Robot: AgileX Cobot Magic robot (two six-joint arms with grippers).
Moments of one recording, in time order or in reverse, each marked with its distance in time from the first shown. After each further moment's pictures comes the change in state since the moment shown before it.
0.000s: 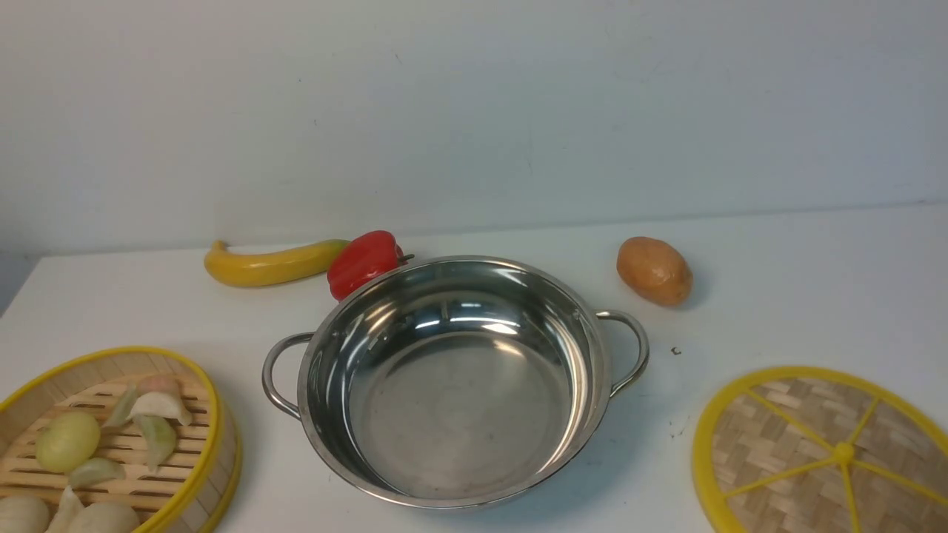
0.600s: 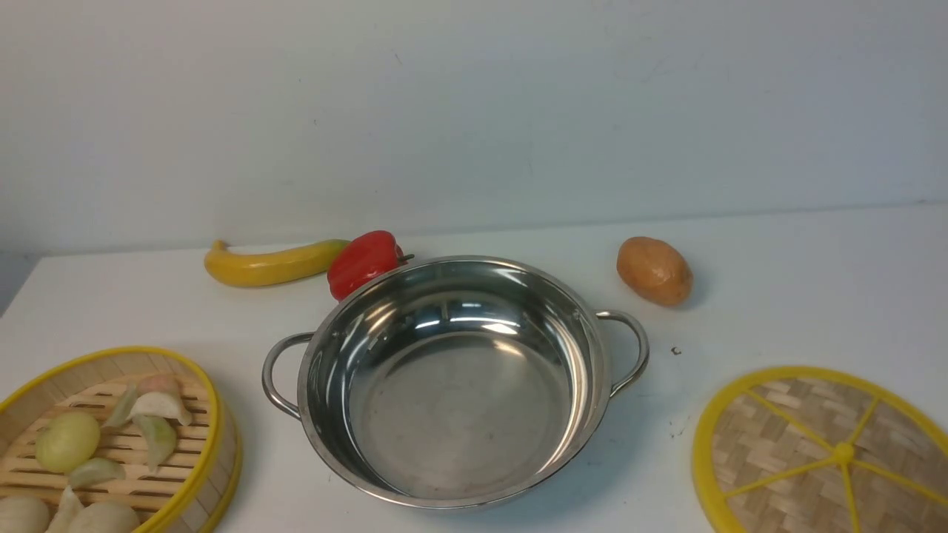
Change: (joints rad) right arm 0.000 0.000 0.000 0.000 0.000 0.000; left arm 0.000 0.000 0.000 -0.019 0.000 -0.030
